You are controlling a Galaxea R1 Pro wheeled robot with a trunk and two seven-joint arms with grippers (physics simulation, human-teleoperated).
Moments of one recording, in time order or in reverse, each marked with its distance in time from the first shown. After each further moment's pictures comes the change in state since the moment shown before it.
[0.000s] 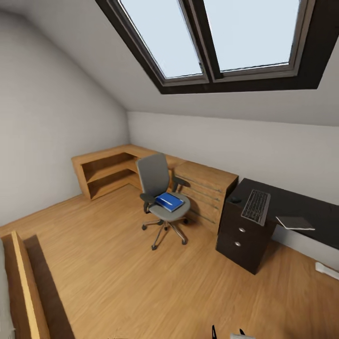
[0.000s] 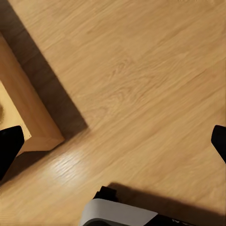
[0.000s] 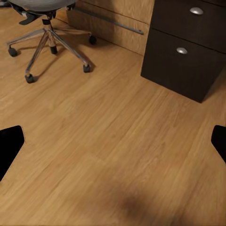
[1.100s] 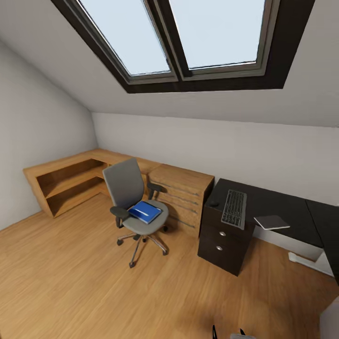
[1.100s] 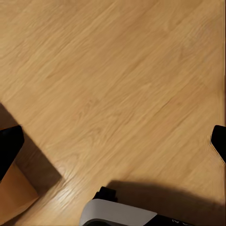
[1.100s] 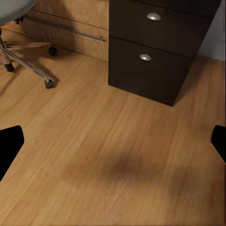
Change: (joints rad) left arm -0.001 0.000 0.000 0.001 0.000 -0.002 -0.003; right arm 0.000 -0.002 -0.001 0.001 0.000 0.000 0.000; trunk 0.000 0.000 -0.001
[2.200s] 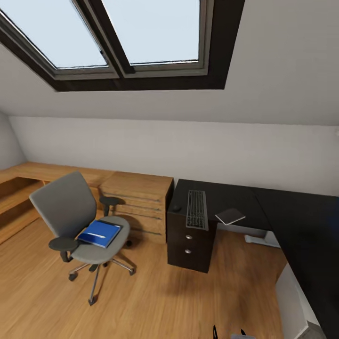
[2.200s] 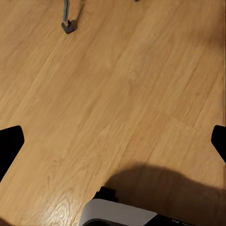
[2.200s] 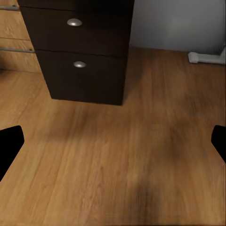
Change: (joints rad) left arm 0.000 0.000 0.002 0.000 0.000 0.000 0.001; right arm 0.000 -0.002 -0.004 0.000 -0.003 0.002 0.000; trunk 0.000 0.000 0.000
